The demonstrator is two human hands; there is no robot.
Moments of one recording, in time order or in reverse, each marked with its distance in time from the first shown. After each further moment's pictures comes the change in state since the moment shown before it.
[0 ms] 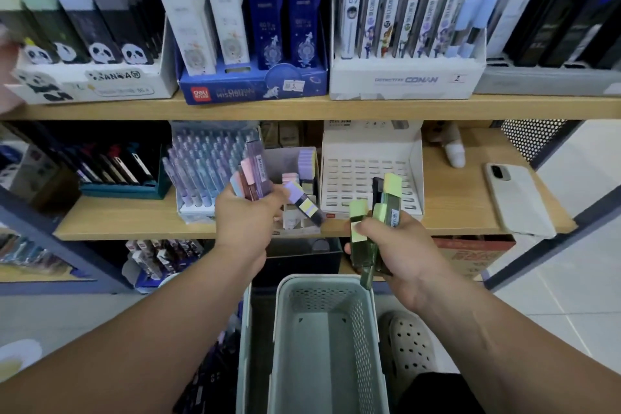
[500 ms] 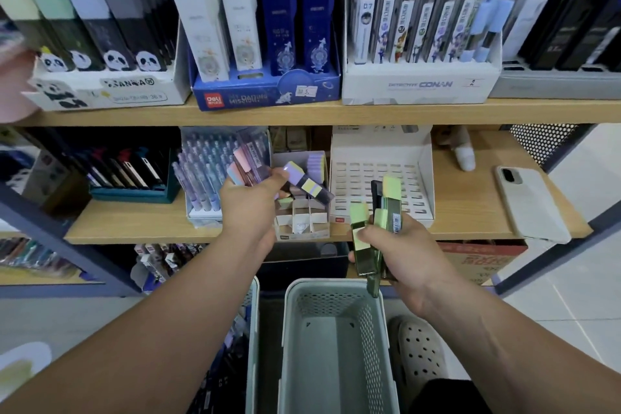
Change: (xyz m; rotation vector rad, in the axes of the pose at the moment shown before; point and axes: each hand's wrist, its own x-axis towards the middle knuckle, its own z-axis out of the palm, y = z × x) left_hand 0.028 0.009 0.005 -0.177 0.055 -0.082; right_hand 0.000 0.001 0.006 -0.113 -0.068 -0.076
